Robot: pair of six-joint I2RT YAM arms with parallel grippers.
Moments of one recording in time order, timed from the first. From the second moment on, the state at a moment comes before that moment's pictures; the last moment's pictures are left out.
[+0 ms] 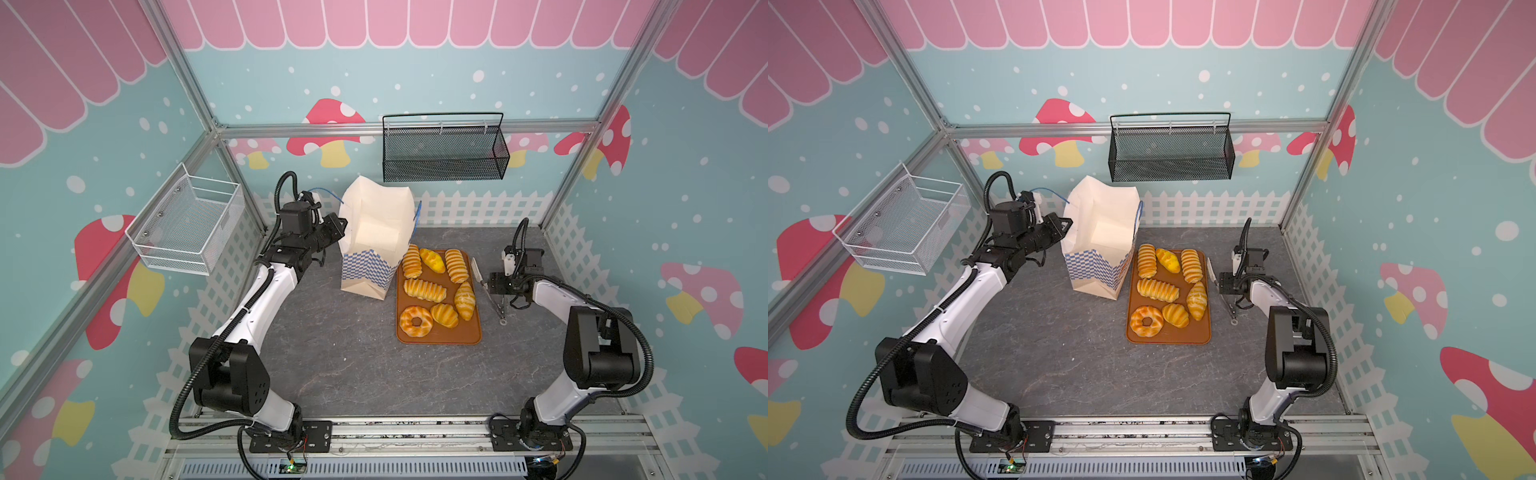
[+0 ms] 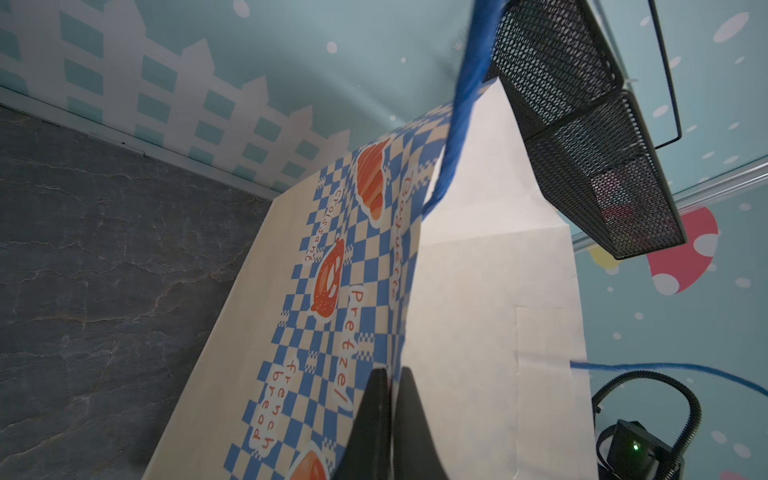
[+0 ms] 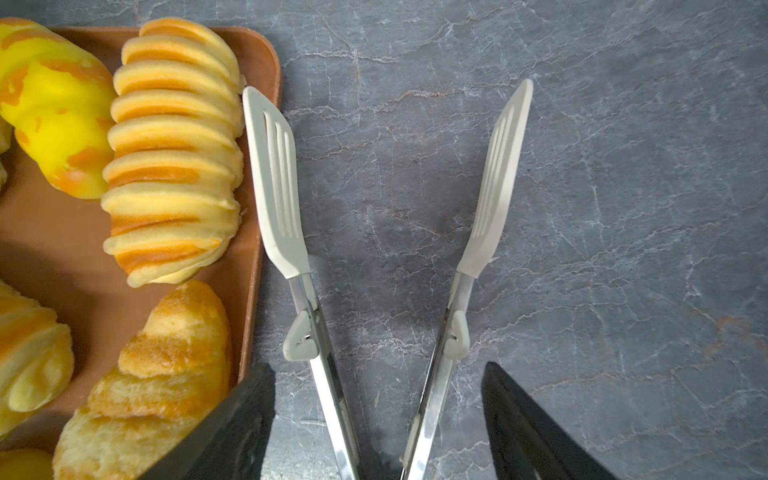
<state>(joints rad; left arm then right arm) -0.12 1.54 1.39 -0.21 0.33 -0.67 -0.05 1.68 1.02 -0.25 -0.09 -0.03</state>
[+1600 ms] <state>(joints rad) 0.11 1.39 1.38 -0.29 0.38 -0.37 -0.05 1.18 1.00 -0.15 0.08 -0.05</state>
